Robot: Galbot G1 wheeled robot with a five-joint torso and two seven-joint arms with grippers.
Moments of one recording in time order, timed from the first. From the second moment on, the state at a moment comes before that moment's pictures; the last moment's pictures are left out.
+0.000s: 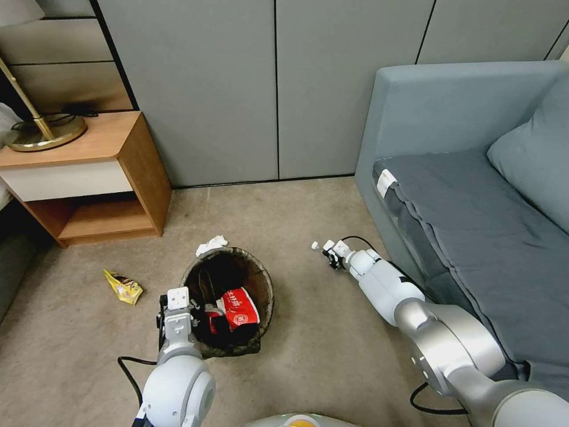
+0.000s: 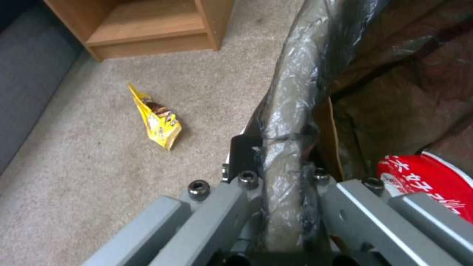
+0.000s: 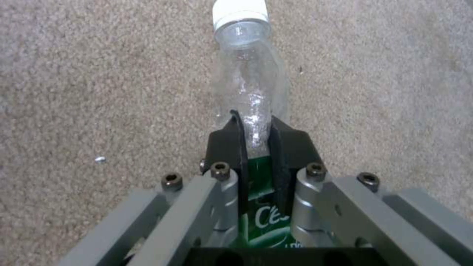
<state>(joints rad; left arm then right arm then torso) 1.57 -1.41 -0.39 -2.14 -0.16 0.58 -0.60 -0.34 1.51 0.08 0.23 -0.37 -0.01 -0.27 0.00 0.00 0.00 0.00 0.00</state>
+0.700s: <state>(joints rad) 1.53 -1.37 -0.40 -2.10 -0.20 0.59 -0.61 -0.57 1.40 0.11 0.71 0.02 -0.05 -0.17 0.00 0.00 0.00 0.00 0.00</state>
